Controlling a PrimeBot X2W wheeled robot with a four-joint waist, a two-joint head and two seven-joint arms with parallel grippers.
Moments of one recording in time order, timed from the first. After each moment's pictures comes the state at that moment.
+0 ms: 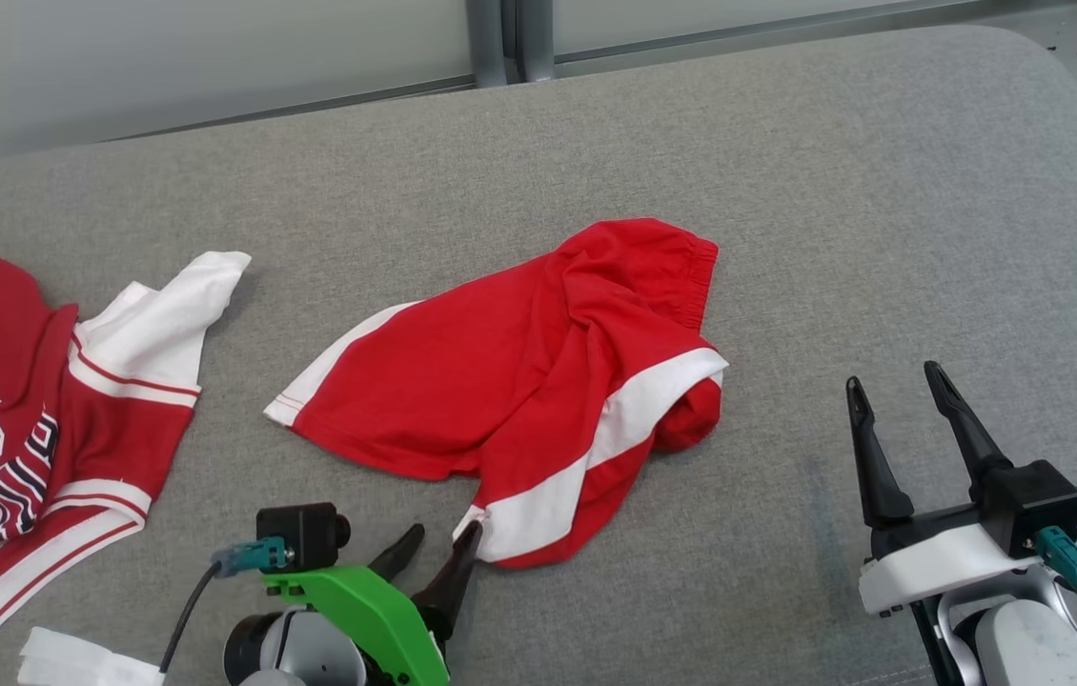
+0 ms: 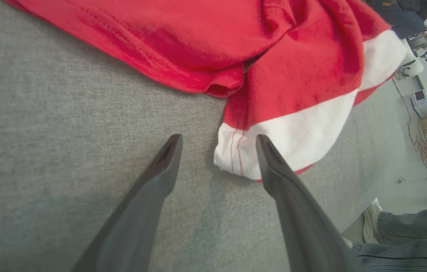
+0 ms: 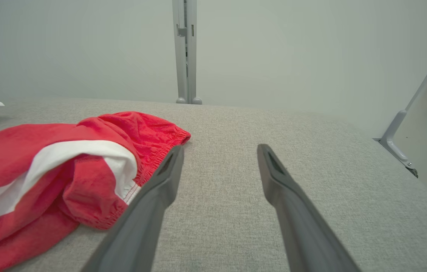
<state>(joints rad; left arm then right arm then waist) -0.13 0.28 -0.59 0.13 -0.91 0.09 0.16 -0.06 -0.08 0.00 0.09 0.01 0.13 -0.26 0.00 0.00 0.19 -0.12</state>
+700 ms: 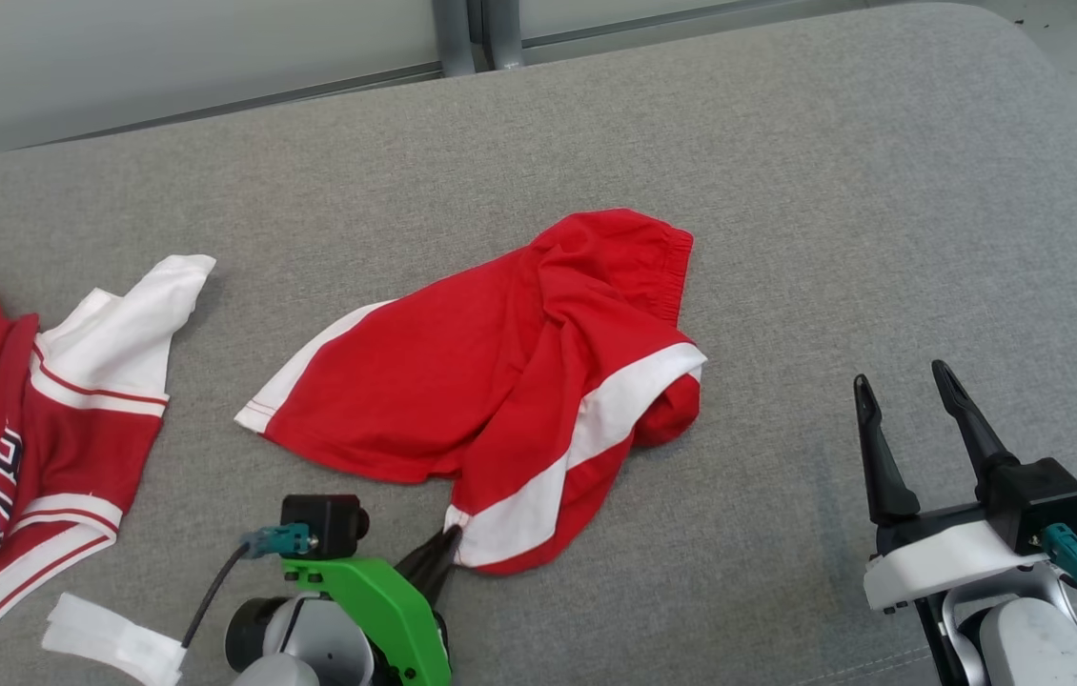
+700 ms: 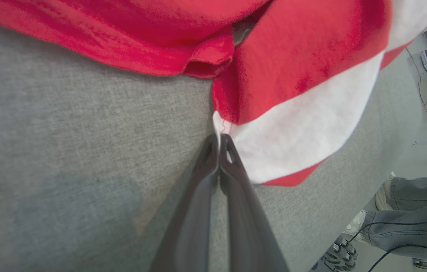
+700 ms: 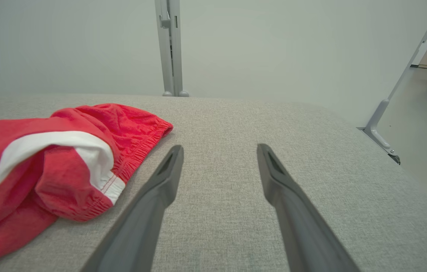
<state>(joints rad) -0.19 0.29 -0.66 0.21 -0.87 0.06 0.21 -0.06 -0.07 -0.02 0.10 0.02 0.13 -0.26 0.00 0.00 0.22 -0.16</state>
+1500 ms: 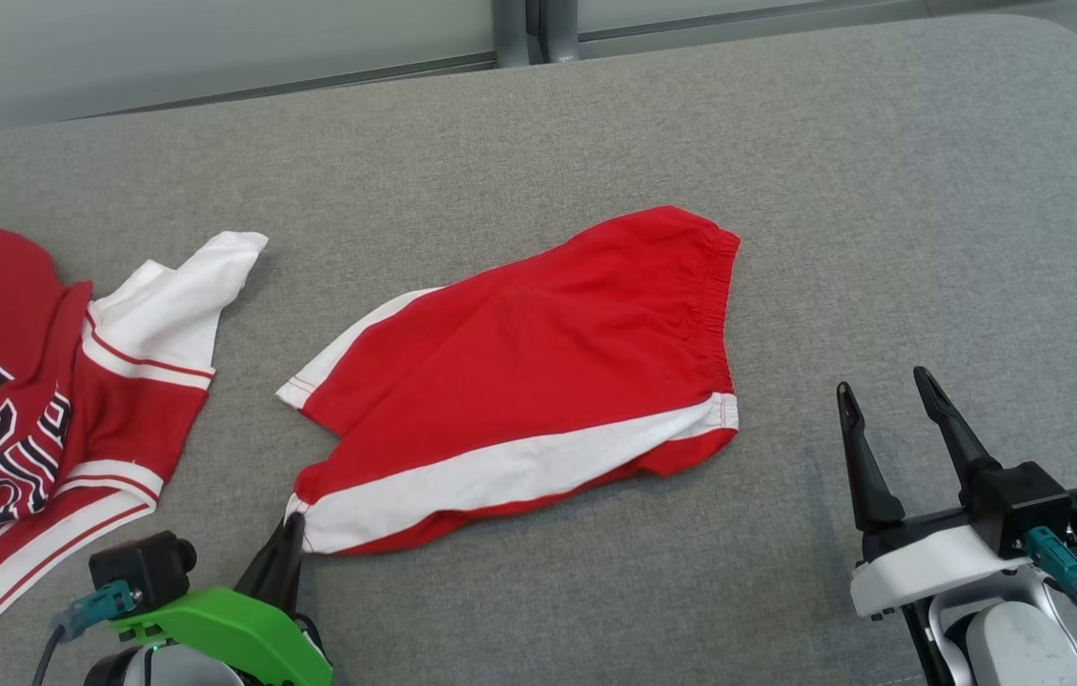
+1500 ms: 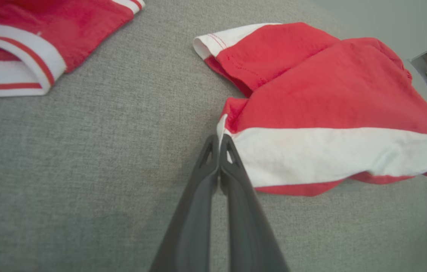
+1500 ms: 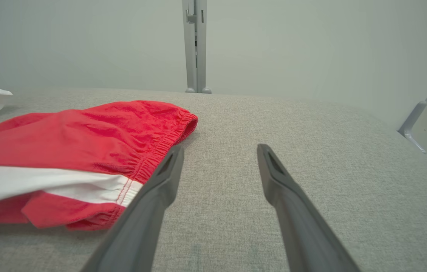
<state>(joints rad) -0.01 0.41 -0.44 -0.01 -0.91 0.23 0.04 -0.06 -0.07 0.01 0.11 0.02 0.13 -0.26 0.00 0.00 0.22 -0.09</state>
